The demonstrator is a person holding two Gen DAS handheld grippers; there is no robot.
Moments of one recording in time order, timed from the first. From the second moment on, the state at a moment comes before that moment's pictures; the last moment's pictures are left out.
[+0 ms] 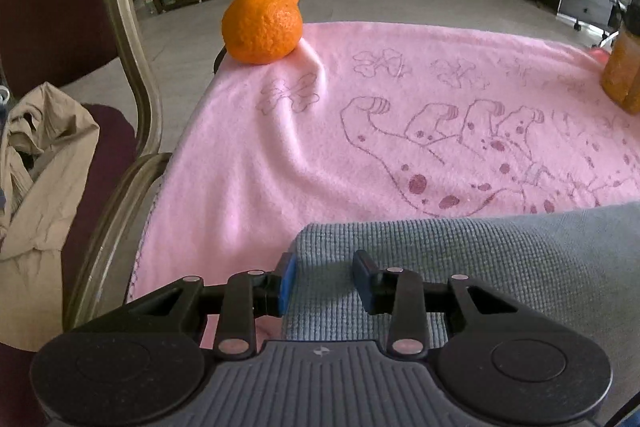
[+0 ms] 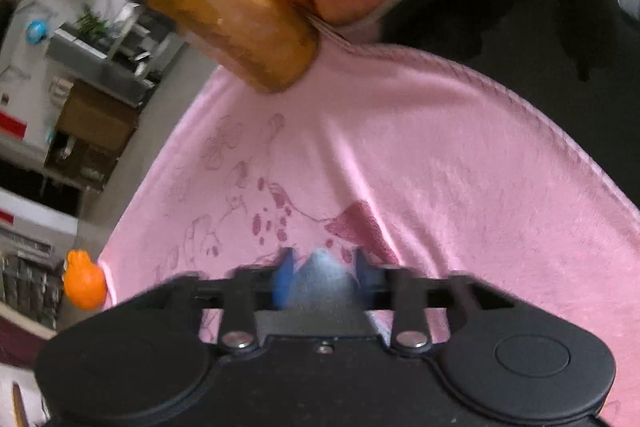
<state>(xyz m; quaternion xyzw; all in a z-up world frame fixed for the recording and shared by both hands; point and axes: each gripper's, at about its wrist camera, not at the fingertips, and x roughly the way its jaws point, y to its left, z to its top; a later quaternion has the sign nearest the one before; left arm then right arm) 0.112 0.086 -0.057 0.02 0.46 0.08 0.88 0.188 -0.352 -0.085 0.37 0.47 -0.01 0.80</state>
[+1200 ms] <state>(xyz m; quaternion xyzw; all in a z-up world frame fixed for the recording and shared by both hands) 0.021 0.080 -0.035 -0.05 0.45 0.08 0.89 0.052 -0.317 -0.049 0.40 0.43 0.06 0.80</state>
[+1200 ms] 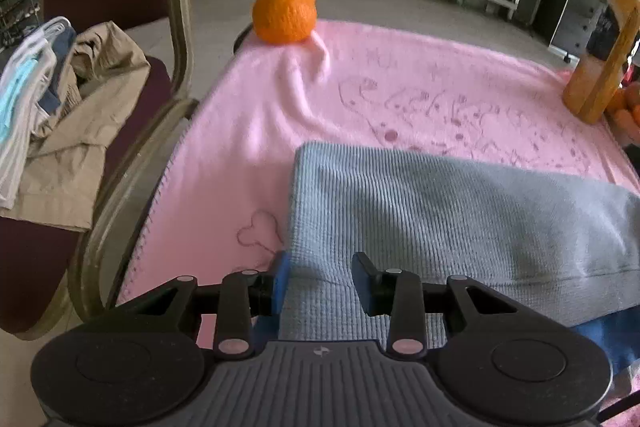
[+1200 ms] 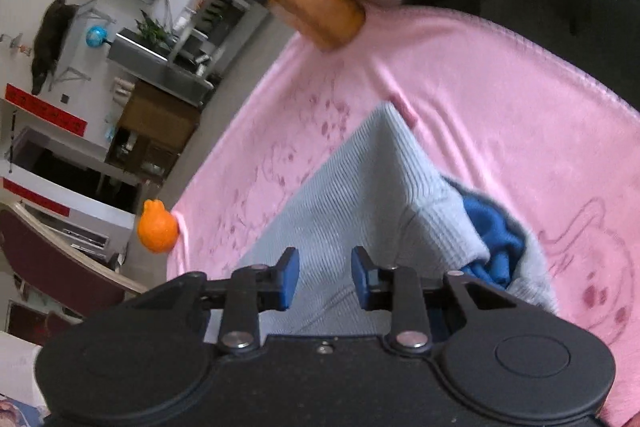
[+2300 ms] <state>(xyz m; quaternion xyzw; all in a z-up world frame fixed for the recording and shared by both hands) -0.040 0.054 -0.032 -0.05 0.42 0.03 0.91 -0.009 -0.316 -0.044 0.36 0.41 0.06 0.83</state>
